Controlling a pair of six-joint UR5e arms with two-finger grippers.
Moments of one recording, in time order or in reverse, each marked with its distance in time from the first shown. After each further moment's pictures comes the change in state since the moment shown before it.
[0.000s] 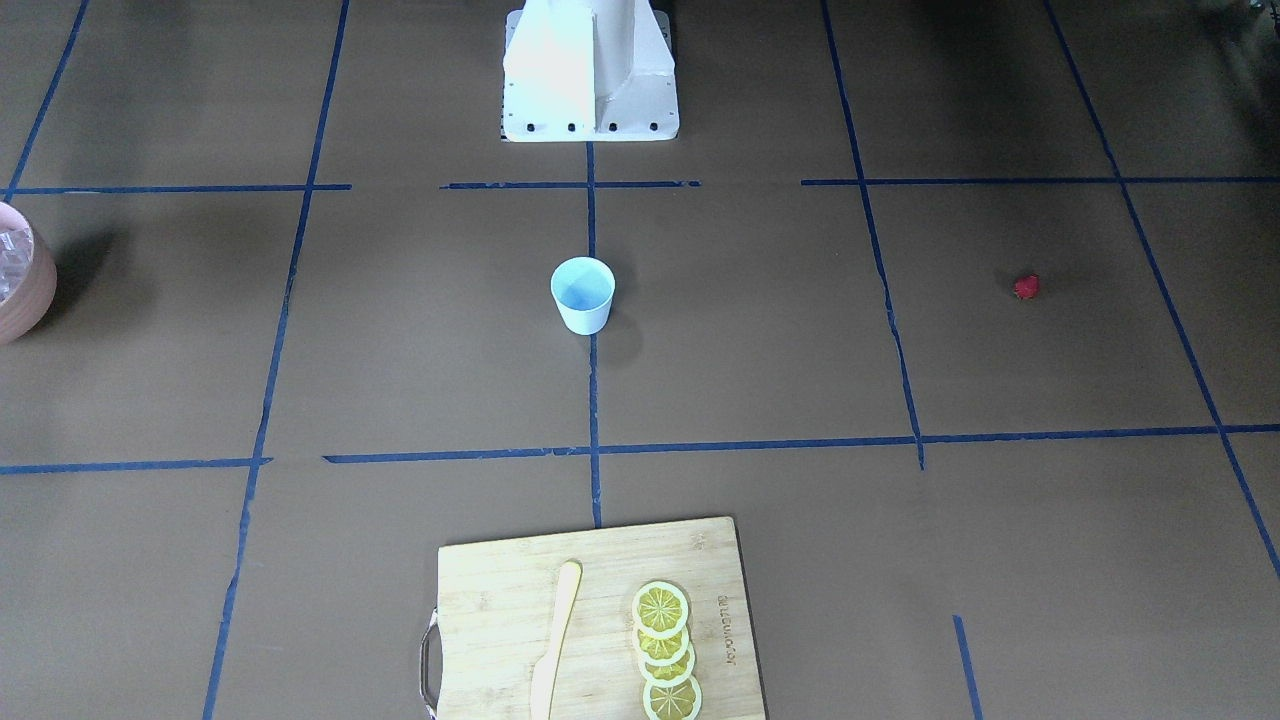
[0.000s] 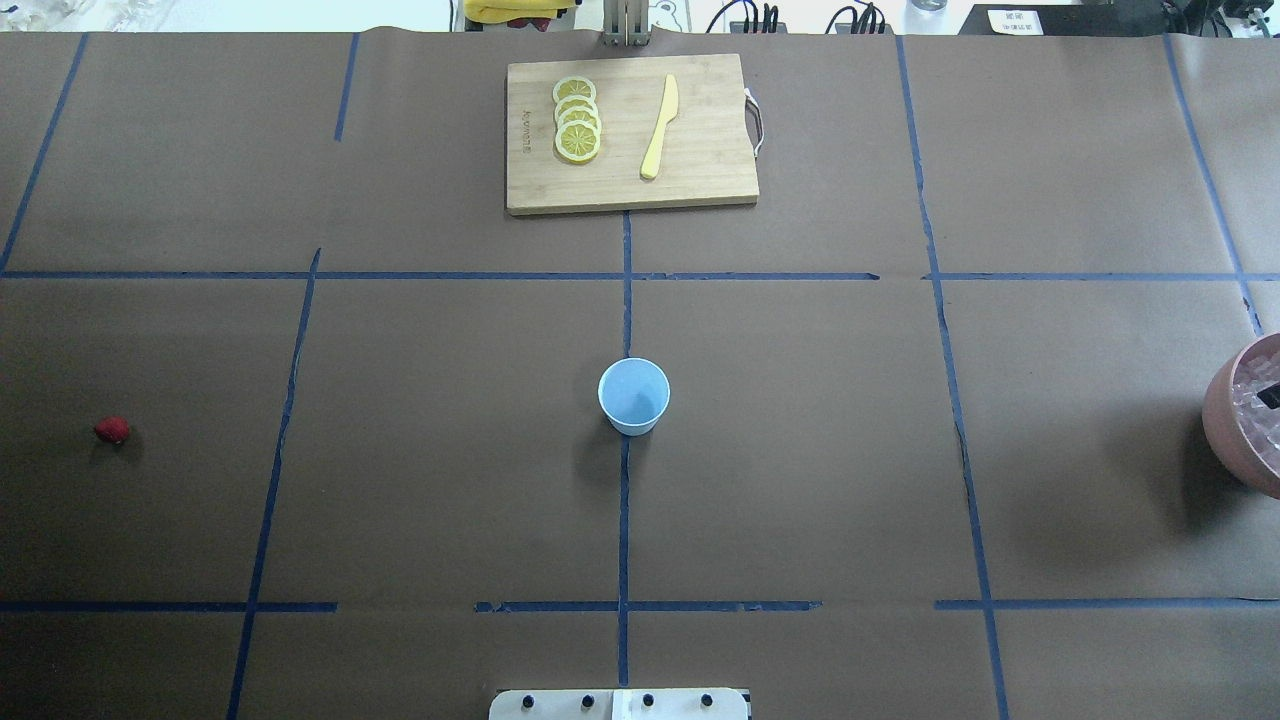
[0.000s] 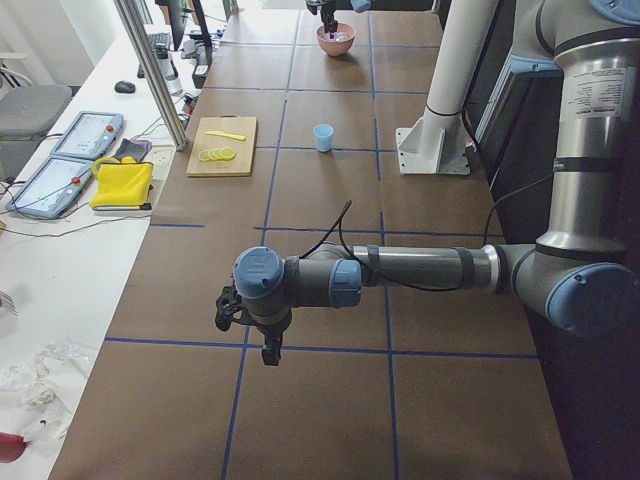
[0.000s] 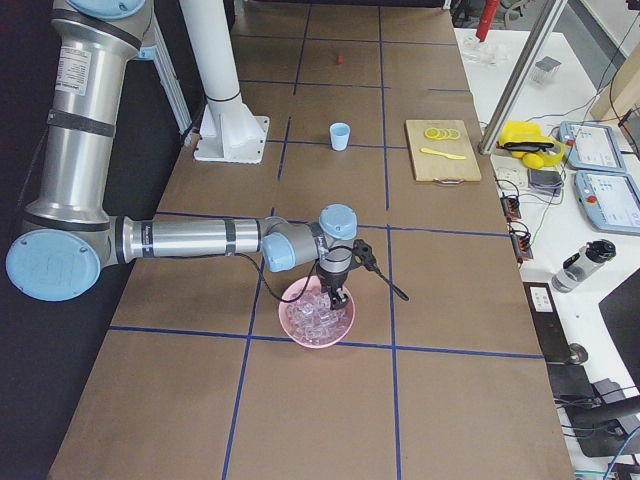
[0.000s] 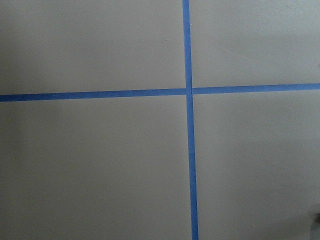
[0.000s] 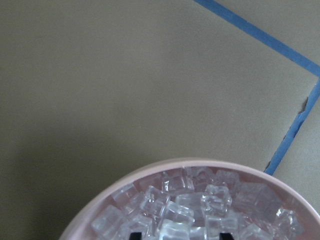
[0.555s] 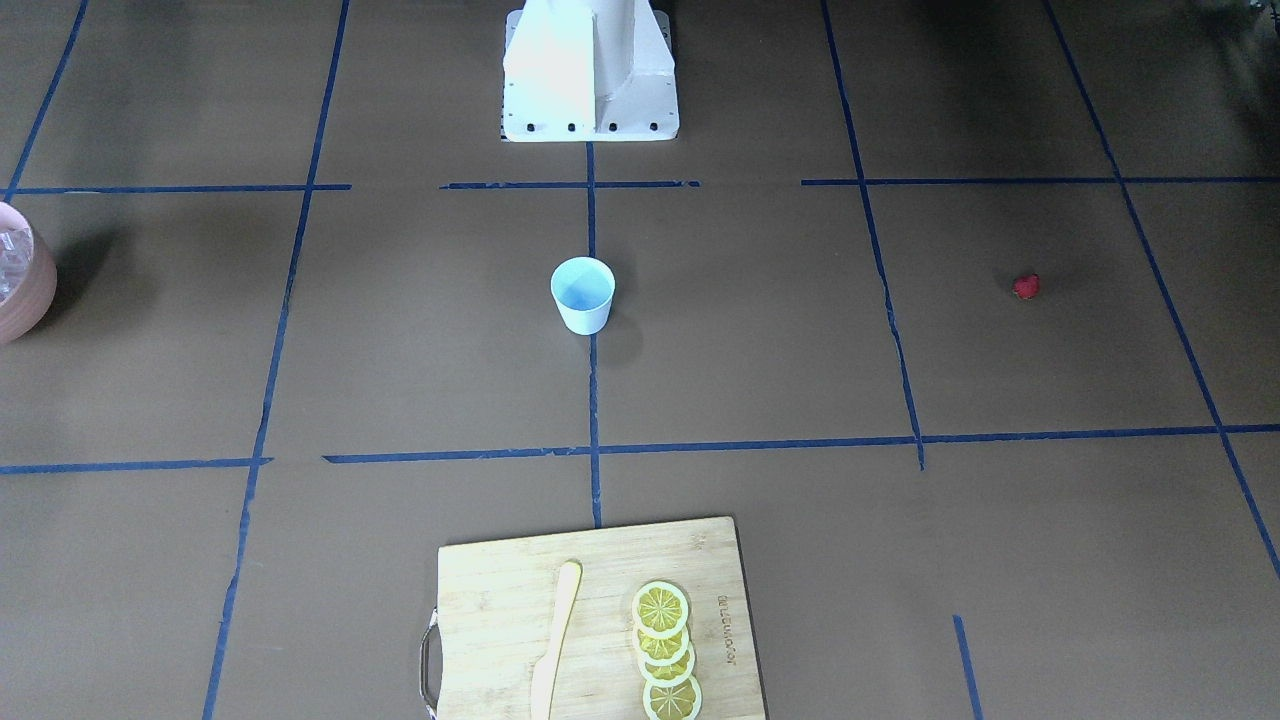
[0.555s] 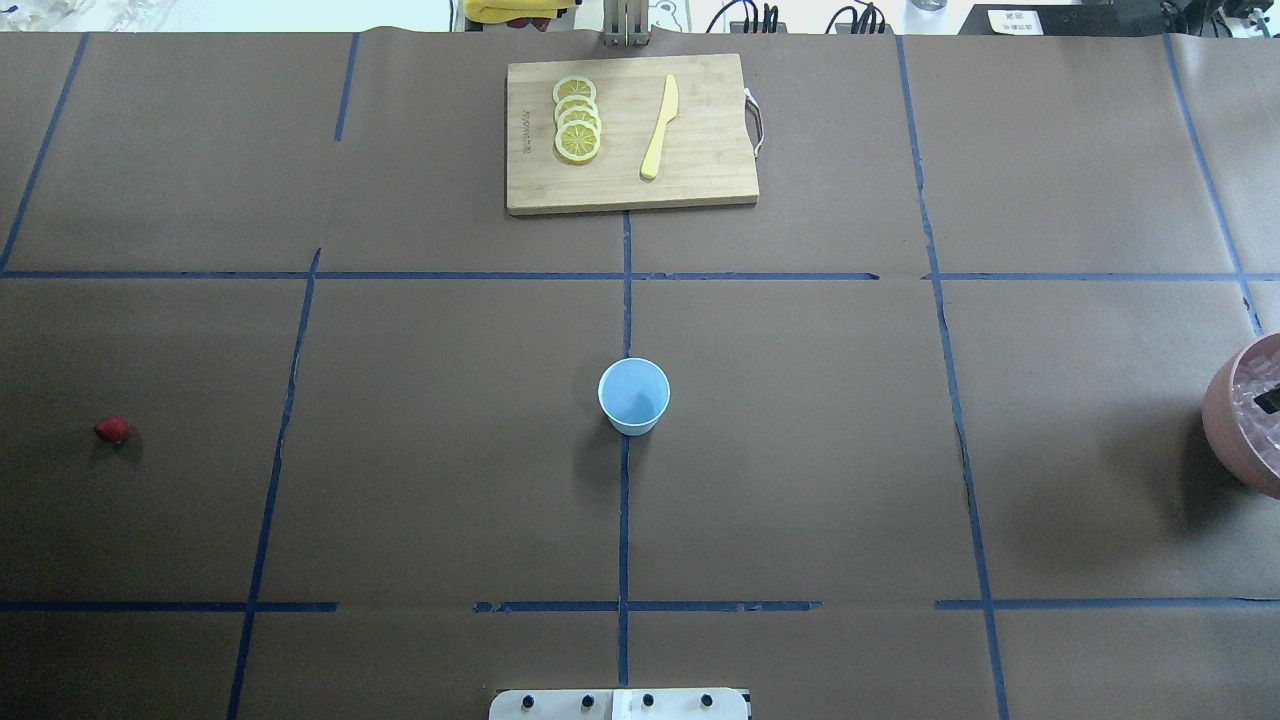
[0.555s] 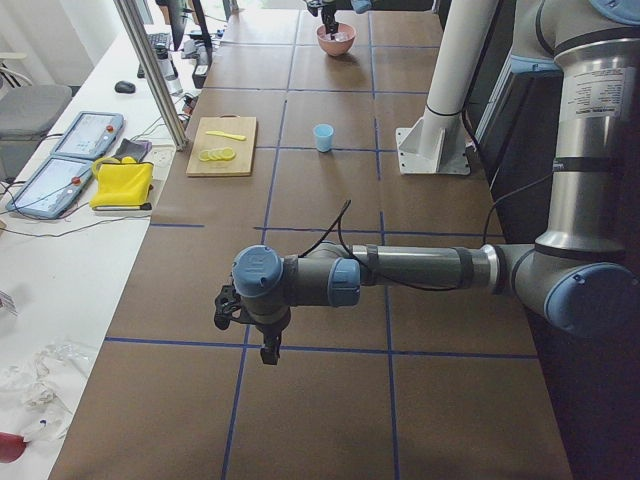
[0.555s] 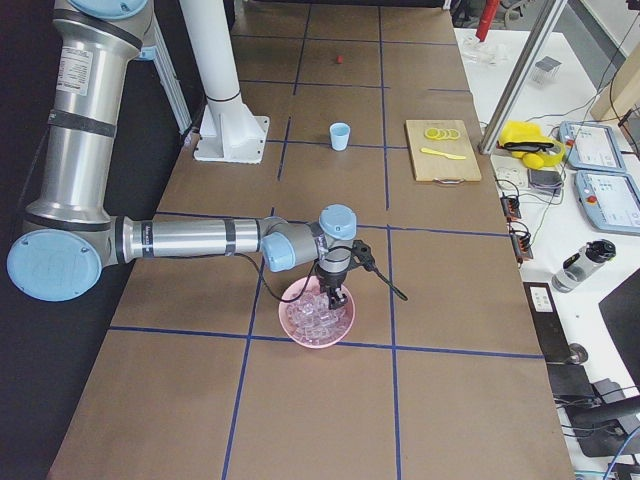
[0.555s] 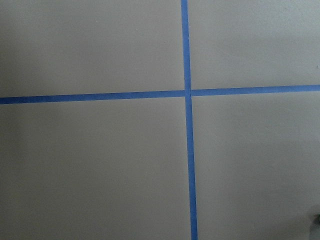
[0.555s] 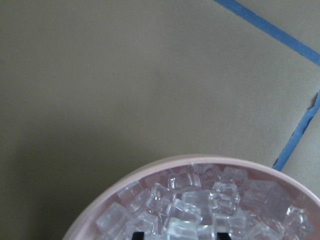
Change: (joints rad) left arm 0.000 -0.004 0.000 0.000 0.000 0.000; right arm -0.010 -0.001 0.000 -0.011 0.003 0.000
